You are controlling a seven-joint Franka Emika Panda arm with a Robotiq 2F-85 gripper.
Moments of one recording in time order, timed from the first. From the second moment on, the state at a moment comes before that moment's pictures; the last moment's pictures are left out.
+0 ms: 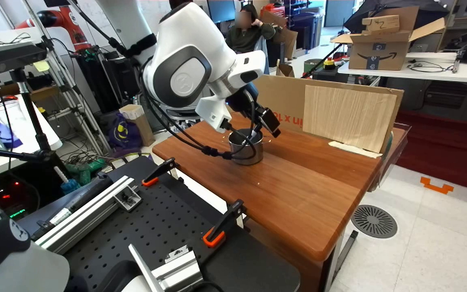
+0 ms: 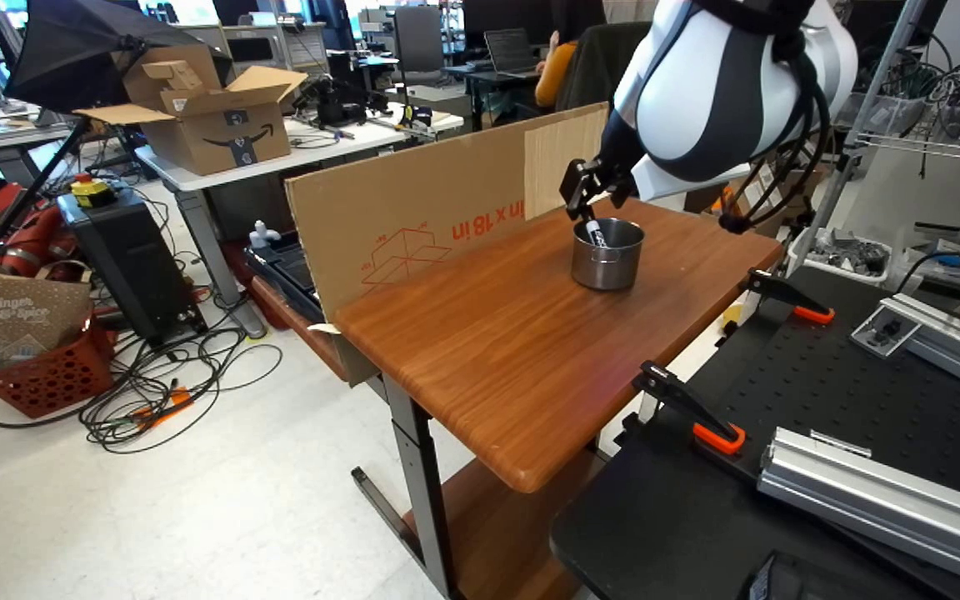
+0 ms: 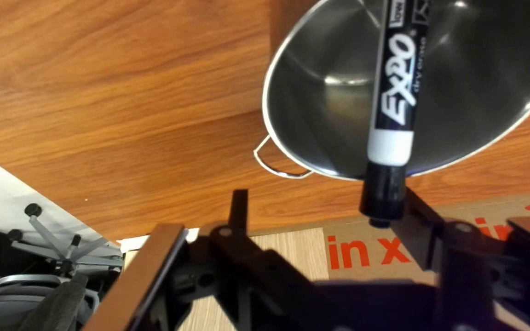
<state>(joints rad) 0.47 0.45 -0.40 -2.52 0.27 3.45 0.12</state>
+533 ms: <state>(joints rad) 0.48 0.42 -0.42 -2.53 0.27 3.45 0.12</state>
